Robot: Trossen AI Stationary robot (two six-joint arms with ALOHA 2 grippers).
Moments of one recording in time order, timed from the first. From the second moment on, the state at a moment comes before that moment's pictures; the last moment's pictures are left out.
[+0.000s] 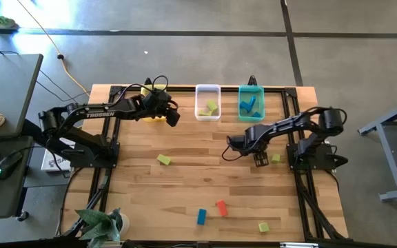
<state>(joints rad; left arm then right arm) 0.59 1.36 0.79 -0.23 -0.19 -0.33 -0.05 1.68 0.85 -0.99 0.14 -0.17</state>
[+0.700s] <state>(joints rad) 0.59 1.36 0.79 -0.23 -0.19 -0.33 -0.07 1.71 1.06 -0.98 0.19 -0.03</state>
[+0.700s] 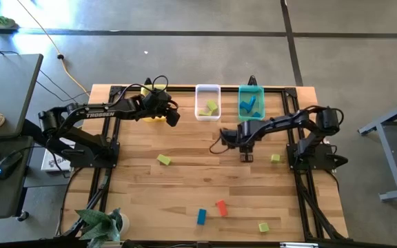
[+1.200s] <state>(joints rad) 0.56 1.36 0.79 -0.23 -0.19 -0.39 -0.39 1.71 1.34 -1.03 0.34 -0.11</state>
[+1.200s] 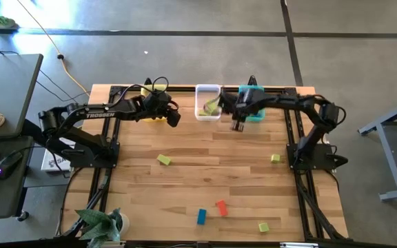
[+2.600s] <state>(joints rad) 0.22 1.36 0.79 -0.25 -0.11 -0.47 -0.78 1.88 1.42 -1.11 0.12 -0.21</state>
